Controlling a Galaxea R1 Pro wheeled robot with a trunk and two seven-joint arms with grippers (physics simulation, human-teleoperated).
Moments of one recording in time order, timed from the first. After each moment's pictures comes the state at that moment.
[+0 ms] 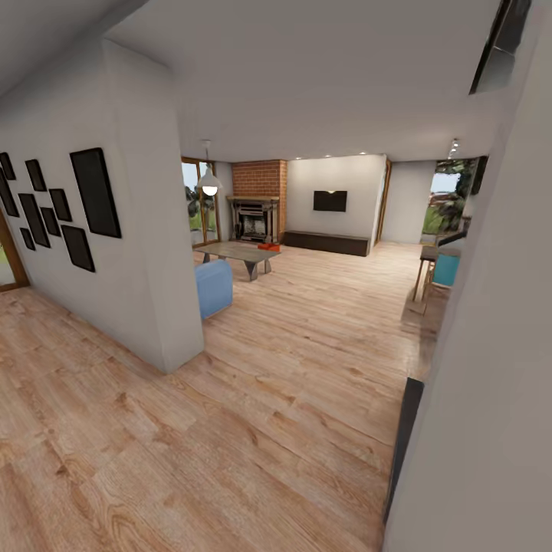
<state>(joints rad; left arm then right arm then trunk) -0.23 -0.01 0.11 0.00 0.17 -0.04 0.07 -0.14 -0.03 0.24 0.03 -0.16 -0.14 -0.02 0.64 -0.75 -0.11</state>
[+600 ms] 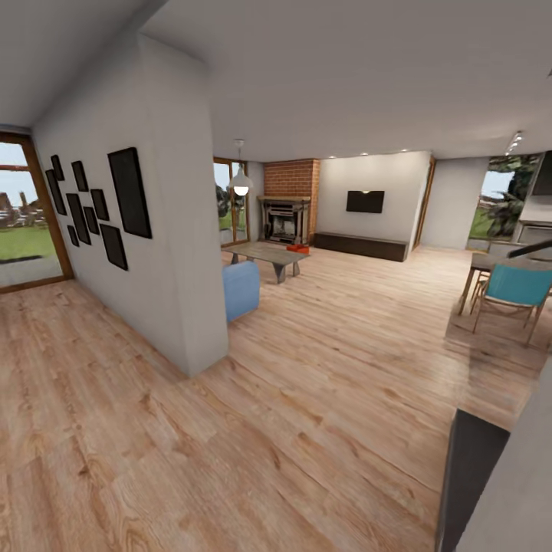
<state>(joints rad) -0.23 -0.01 0.11 0.00 0.17 -0.04 0.07 -0.14 -0.03 0.24 0.03 -0.16 -0.14 -0.02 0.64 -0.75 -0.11</state>
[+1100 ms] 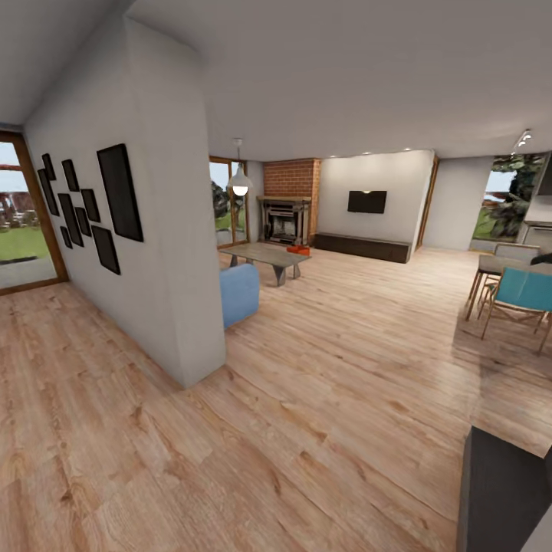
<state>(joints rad) -0.23 -0.01 0.11 0.00 0.17 -0.04 0.07 -0.14 -0.03 0.24 0.03 -0.16 -0.14 -0.02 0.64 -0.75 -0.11</state>
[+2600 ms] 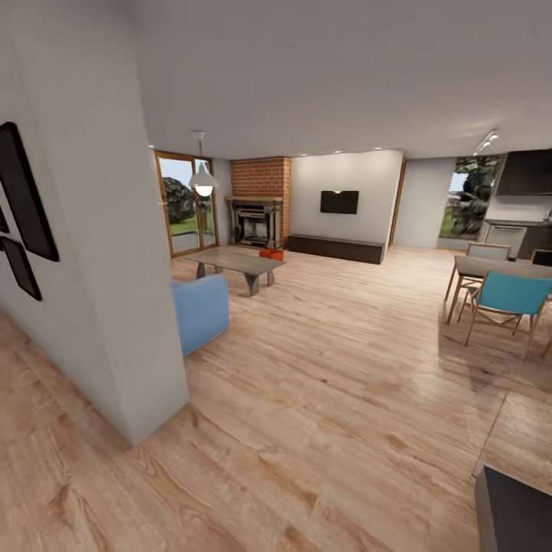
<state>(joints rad) -0.23 -0.01 0.11 0.00 0.17 -0.04 0.07 -0.14 -0.03 0.24 0.03 -0.16 -0.14 -0.02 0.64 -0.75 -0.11</state>
